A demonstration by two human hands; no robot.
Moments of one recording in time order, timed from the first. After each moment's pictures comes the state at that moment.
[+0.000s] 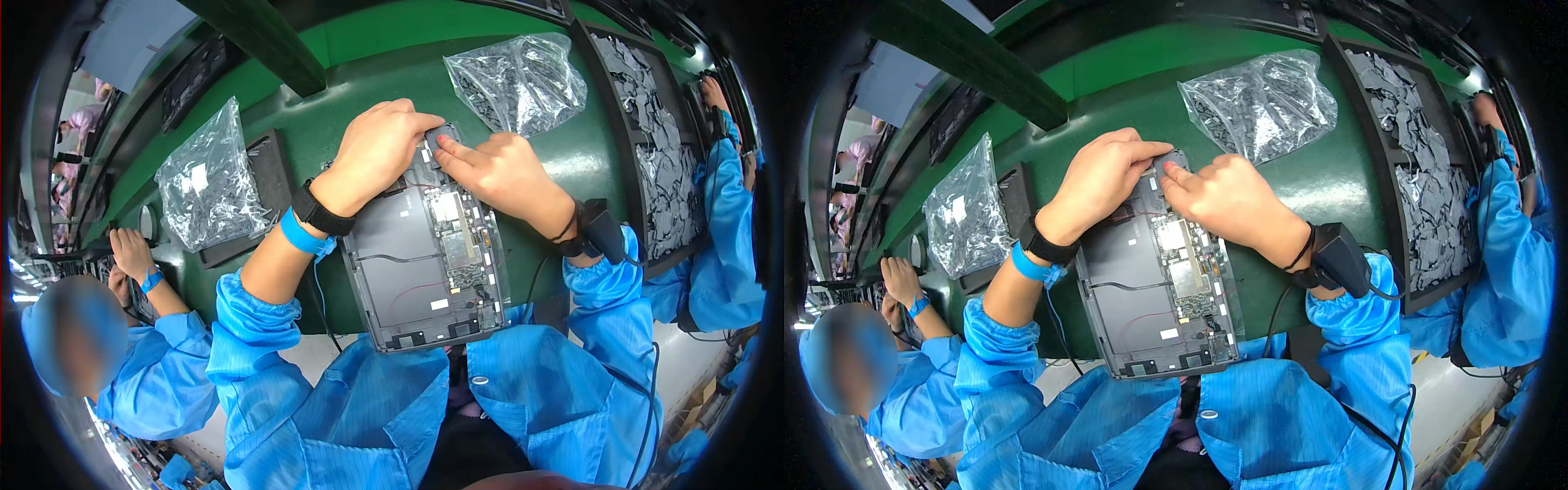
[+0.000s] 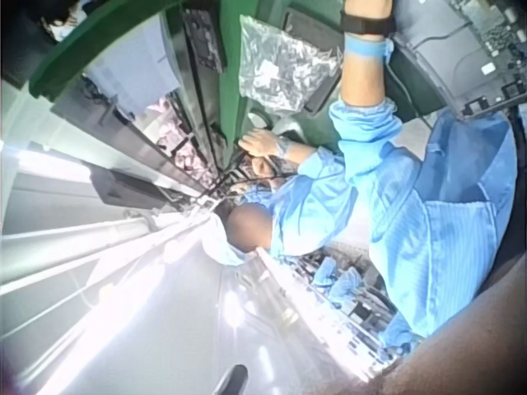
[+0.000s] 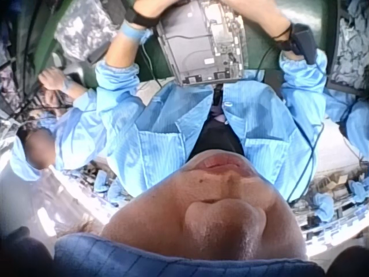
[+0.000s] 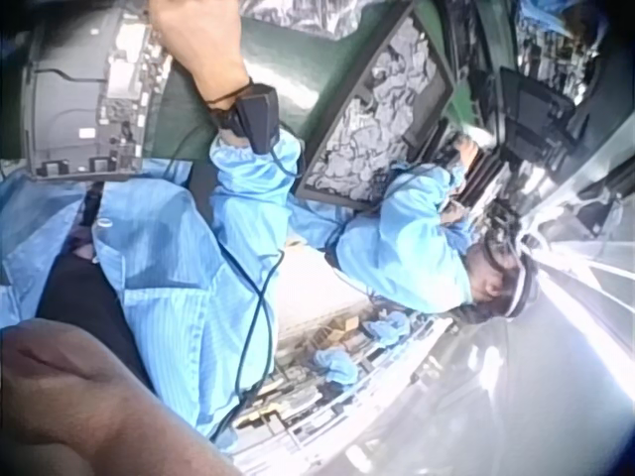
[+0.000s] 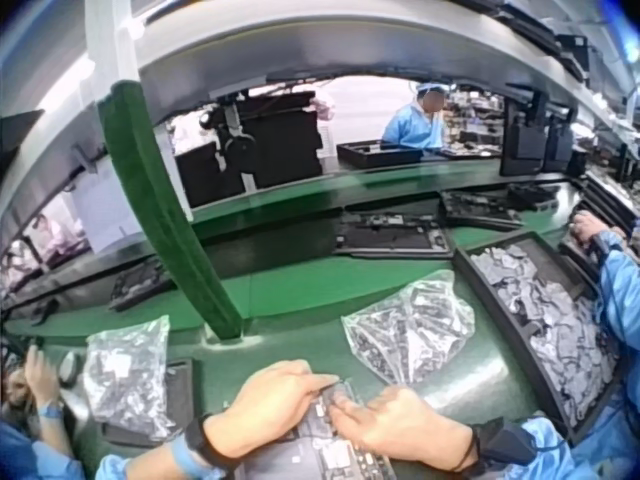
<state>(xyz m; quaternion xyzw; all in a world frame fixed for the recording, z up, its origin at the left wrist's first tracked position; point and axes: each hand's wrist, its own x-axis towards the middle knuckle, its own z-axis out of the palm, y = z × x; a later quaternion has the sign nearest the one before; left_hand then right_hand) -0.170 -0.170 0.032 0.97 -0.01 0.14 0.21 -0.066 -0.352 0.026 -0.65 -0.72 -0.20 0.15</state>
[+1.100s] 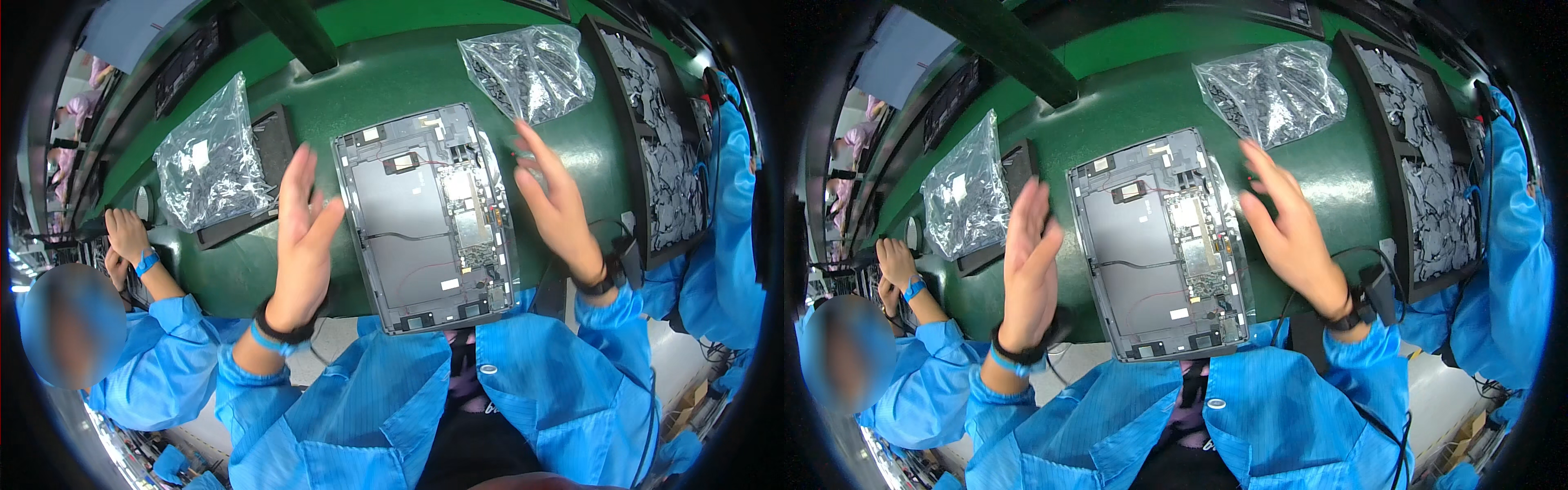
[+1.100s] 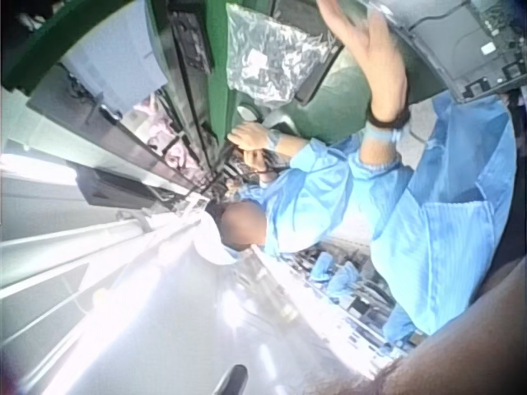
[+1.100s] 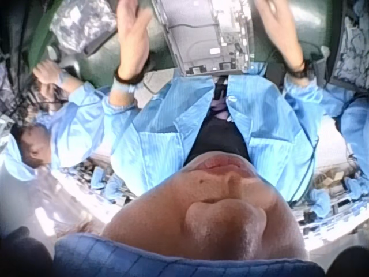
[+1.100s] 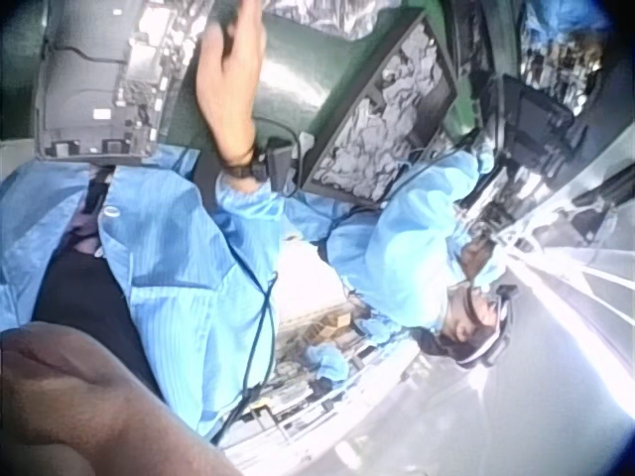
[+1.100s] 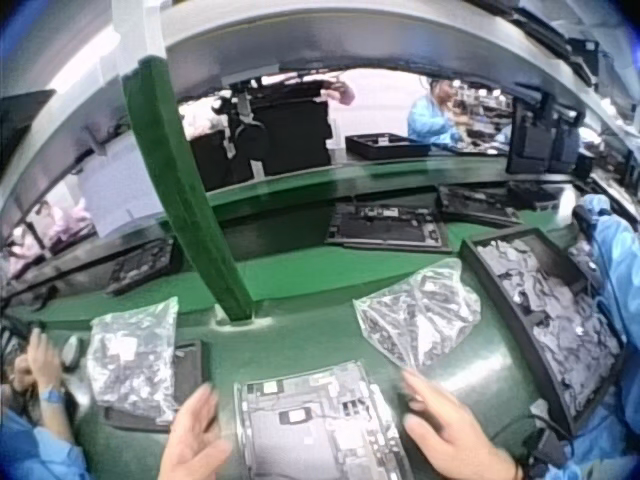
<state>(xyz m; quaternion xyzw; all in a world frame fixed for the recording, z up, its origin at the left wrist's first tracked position) -0.312 -0.204 0.043 0.65 0.29 0.26 0.65 -0.102 -0.414 0.021 -0.74 -0.40 0.19 0.51</state>
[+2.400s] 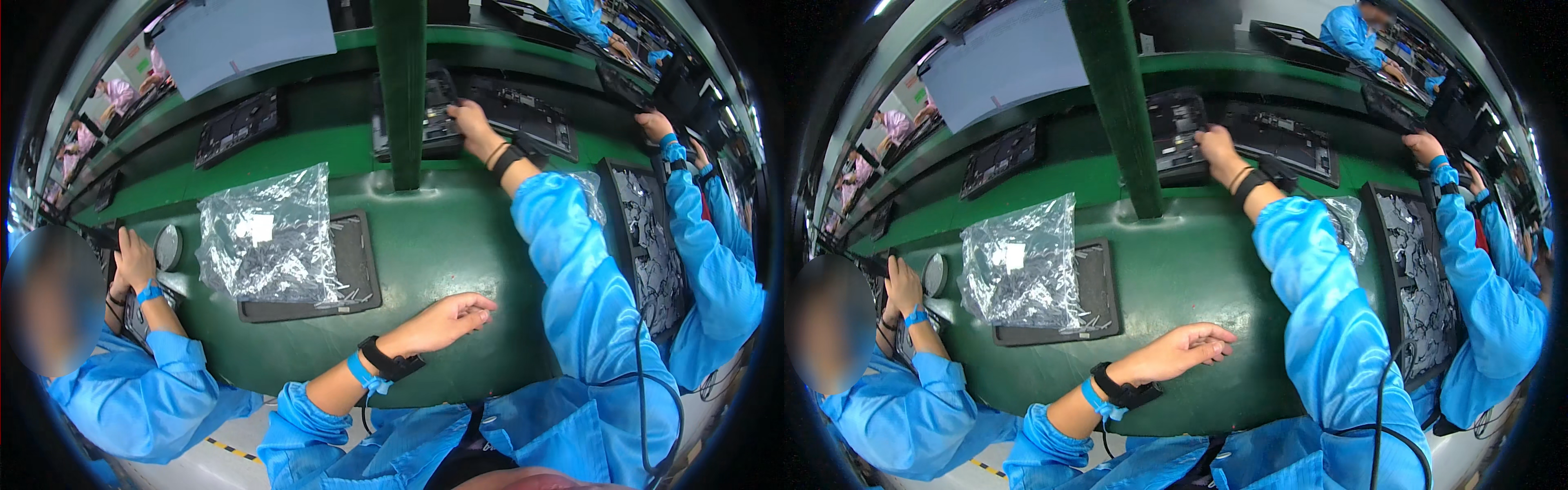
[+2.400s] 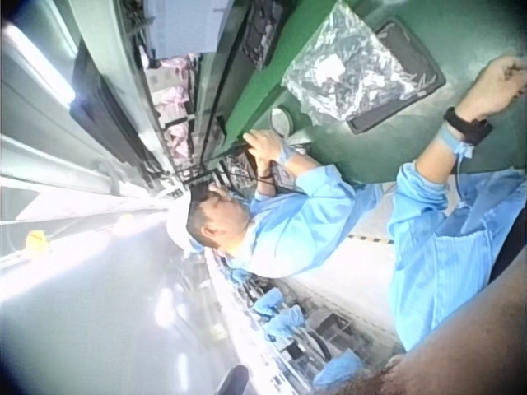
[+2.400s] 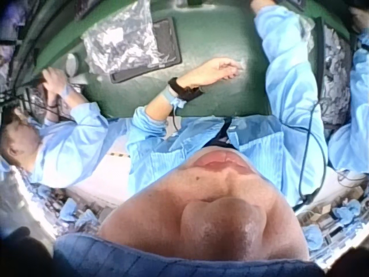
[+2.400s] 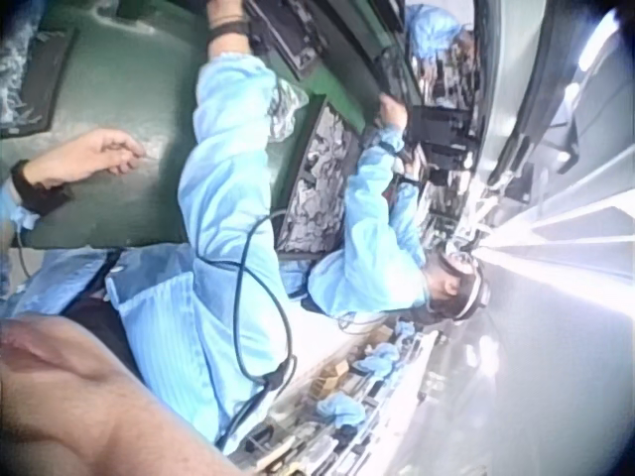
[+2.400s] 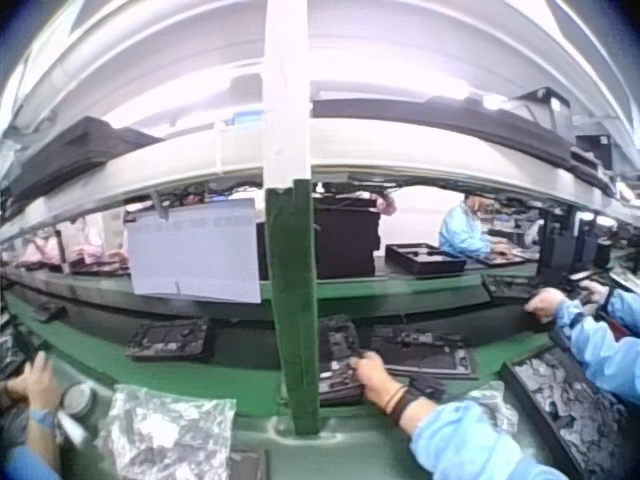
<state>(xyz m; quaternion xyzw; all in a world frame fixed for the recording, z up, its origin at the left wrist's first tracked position) -0.258 -0.186 -0.005 0.58 0.02 -0.13 0.81 0.073 -0.071 -0.010 -0.60 -0.22 0.32 0.70</state>
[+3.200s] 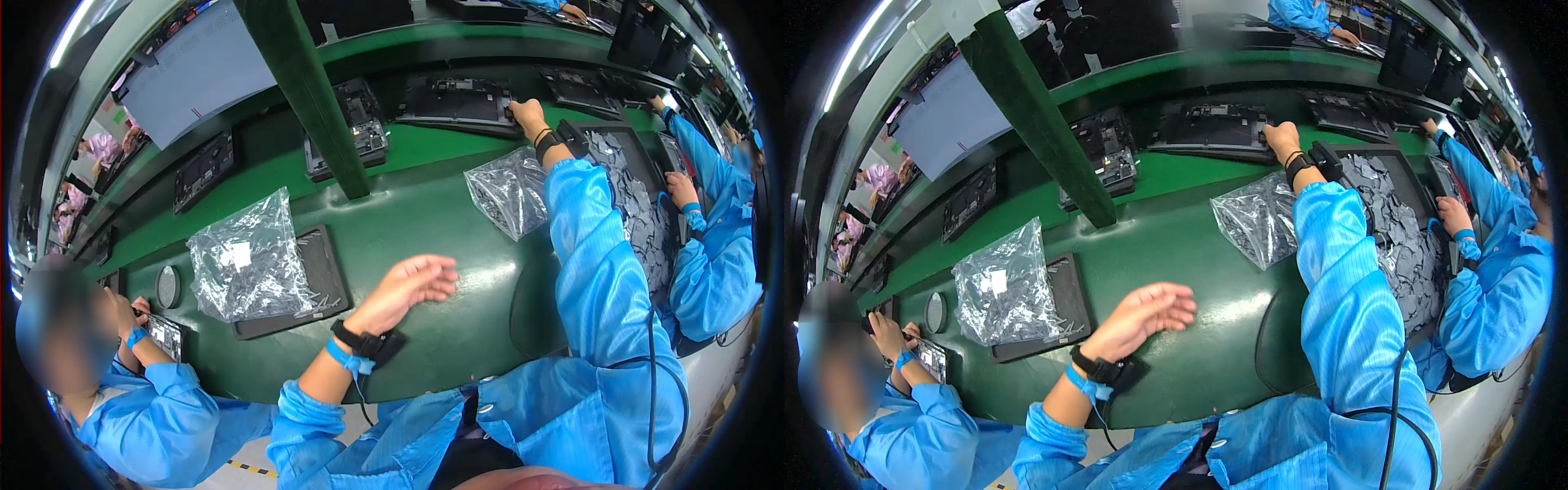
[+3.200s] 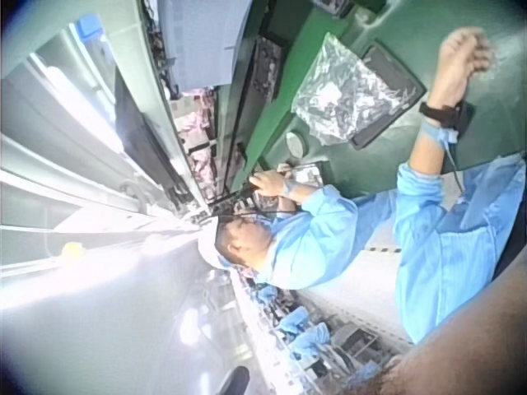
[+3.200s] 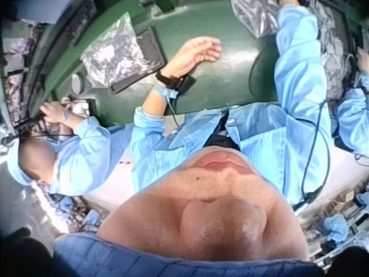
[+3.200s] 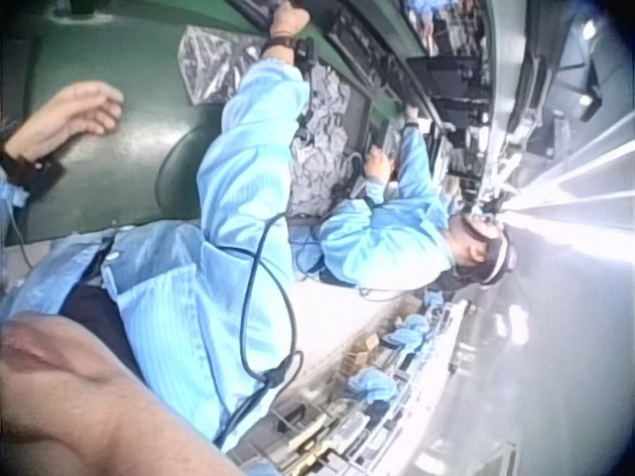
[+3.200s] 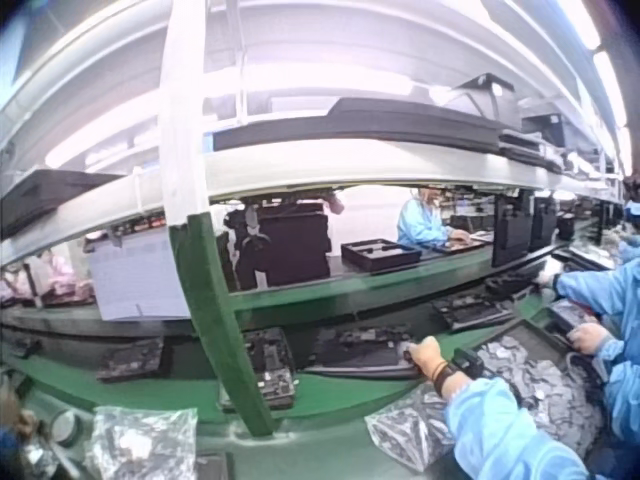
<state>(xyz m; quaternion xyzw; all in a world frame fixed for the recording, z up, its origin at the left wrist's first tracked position) -0.229 -0.176 0.019 0.48 0.08 -0.10 0.87 0.288 -0.274 -0.037 -0.90 -0.08 0.01 0.43</state>
